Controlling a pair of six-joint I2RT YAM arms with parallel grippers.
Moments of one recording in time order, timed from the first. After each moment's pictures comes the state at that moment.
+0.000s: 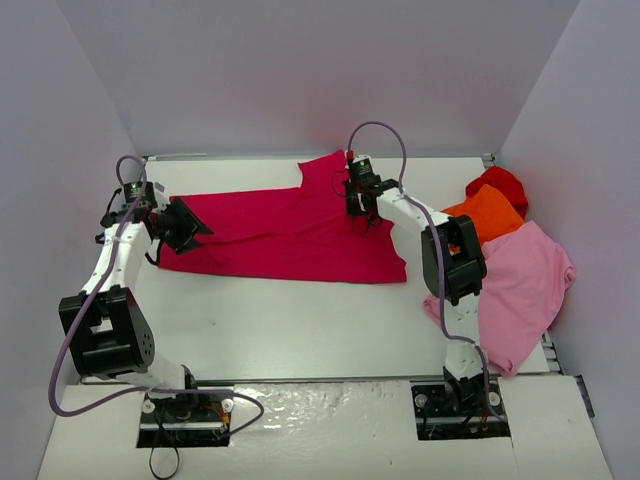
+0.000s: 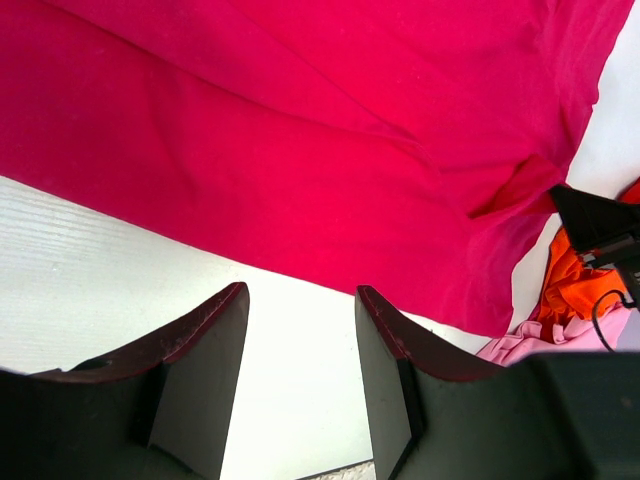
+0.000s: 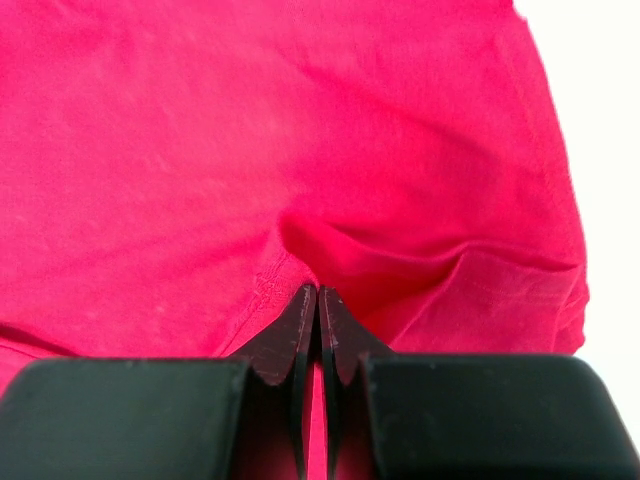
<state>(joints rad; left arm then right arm) 0.18 1.51 1.20 -0.66 0.41 -0.61 0.42 2.16 1.65 -0.36 0.13 0.26</state>
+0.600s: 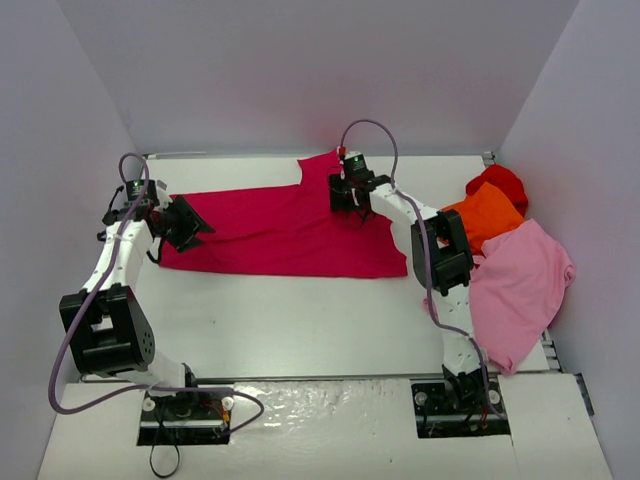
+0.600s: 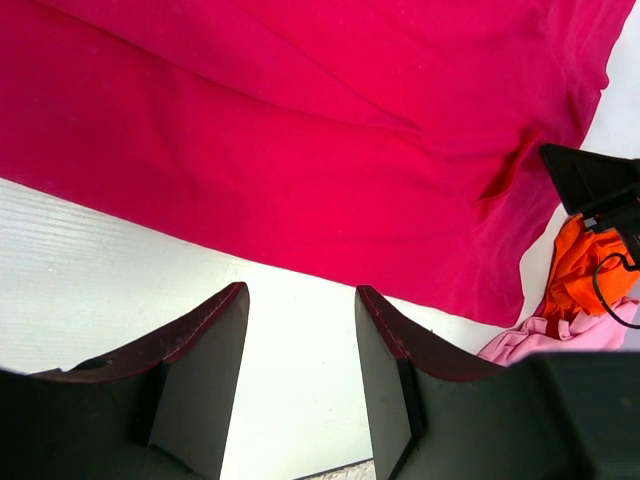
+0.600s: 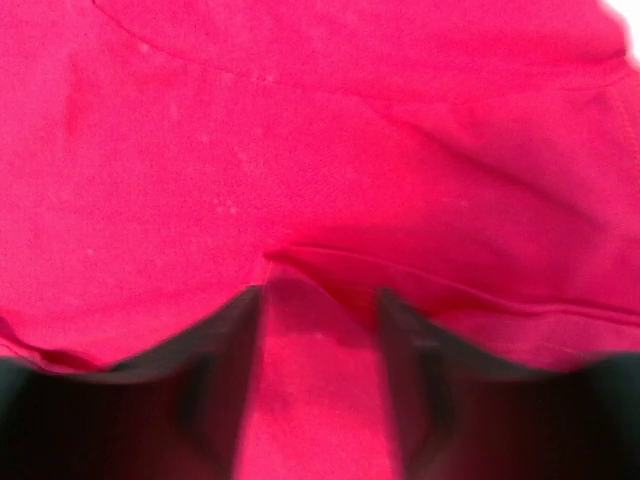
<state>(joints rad) 0.16 1.51 1.20 -0.66 0.41 -0.60 0.42 2.28 1.81 -0.35 0.02 0.27</state>
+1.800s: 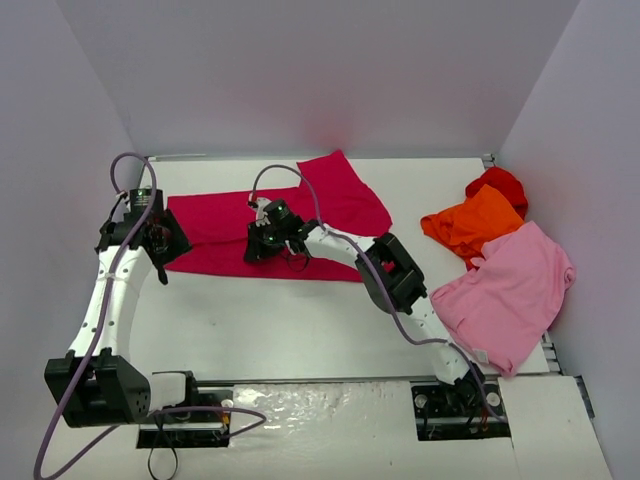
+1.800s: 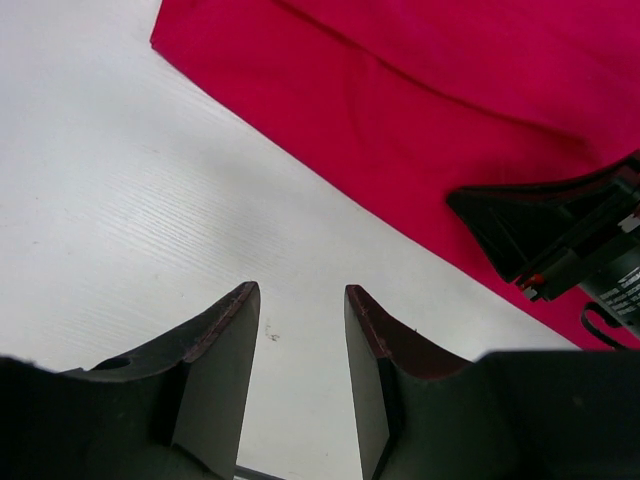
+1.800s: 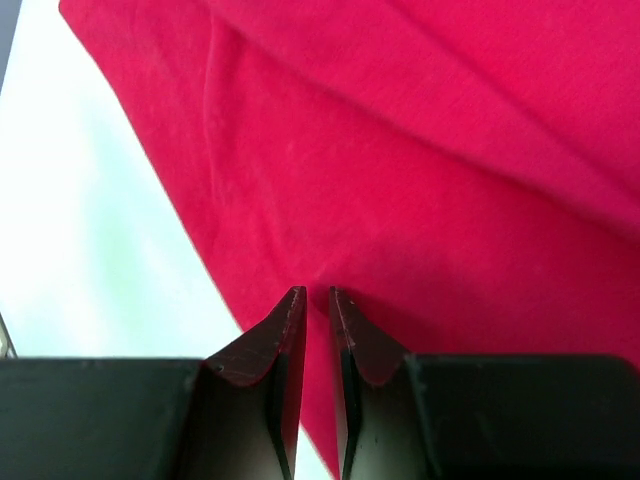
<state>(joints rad) 0.04 1.25 1.20 -0.93 -0.12 -0.49 0.80 2.45 1.87 -0.09 -0.39 0.47</state>
